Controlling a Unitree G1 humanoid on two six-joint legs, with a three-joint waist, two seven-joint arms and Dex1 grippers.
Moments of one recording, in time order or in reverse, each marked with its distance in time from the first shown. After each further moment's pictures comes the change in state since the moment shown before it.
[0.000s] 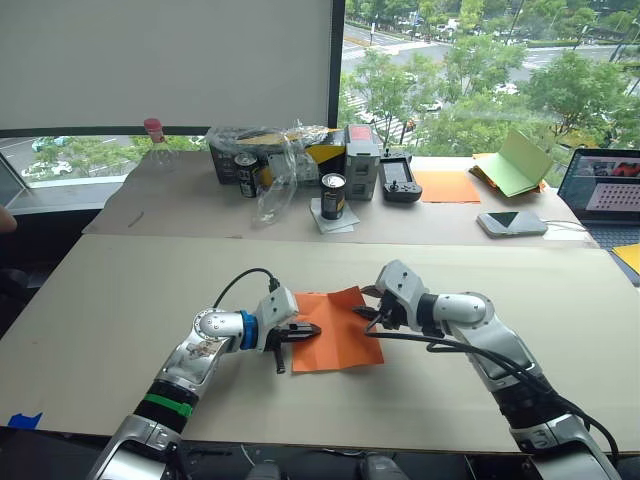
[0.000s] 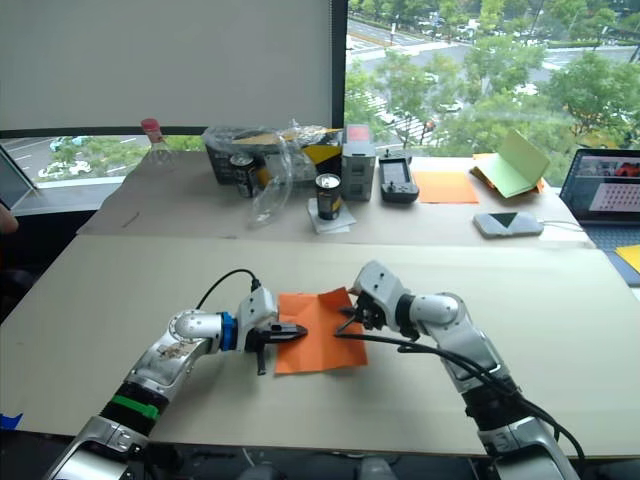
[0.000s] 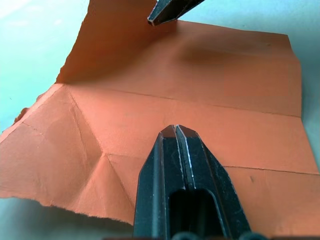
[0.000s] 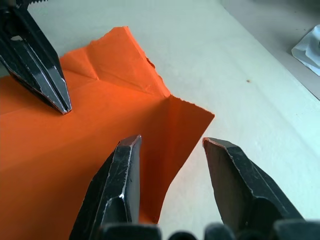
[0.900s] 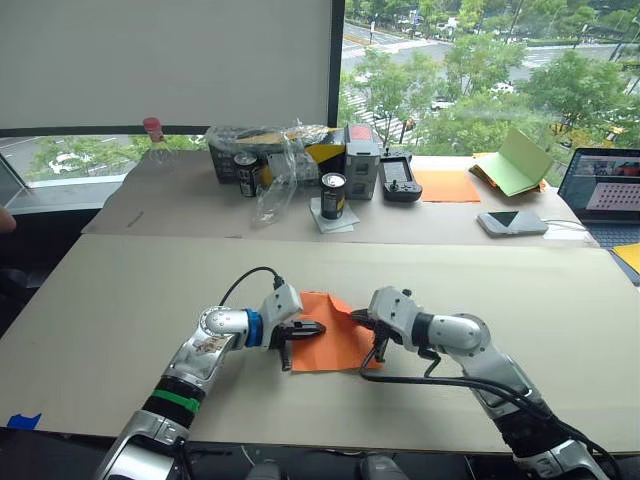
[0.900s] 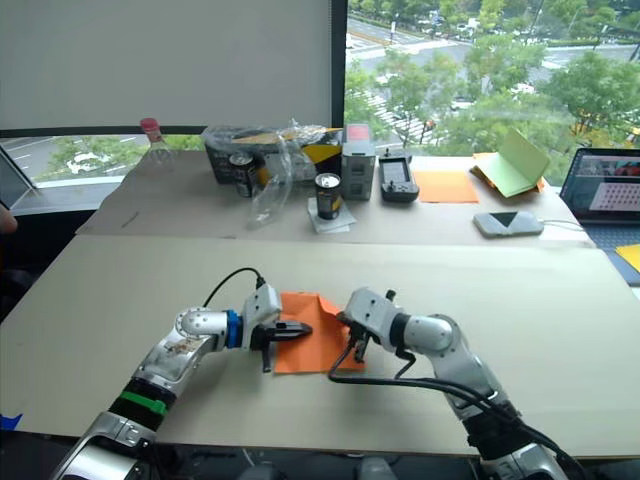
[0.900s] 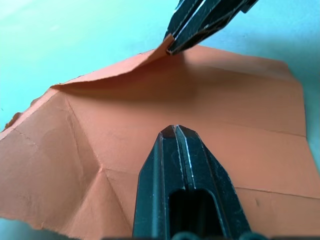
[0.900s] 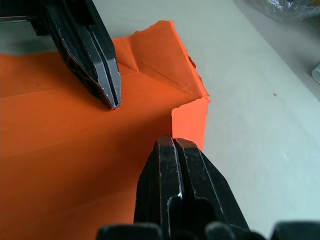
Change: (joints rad) left arm -0.027 -0.042 0.009 0.032 -0.006 0.011 -0.019; right arm 0.130 -0.010 0.078 -0.074 -0.129 -0.178 -0.036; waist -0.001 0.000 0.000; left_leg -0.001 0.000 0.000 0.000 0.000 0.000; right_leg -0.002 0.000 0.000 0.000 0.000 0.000
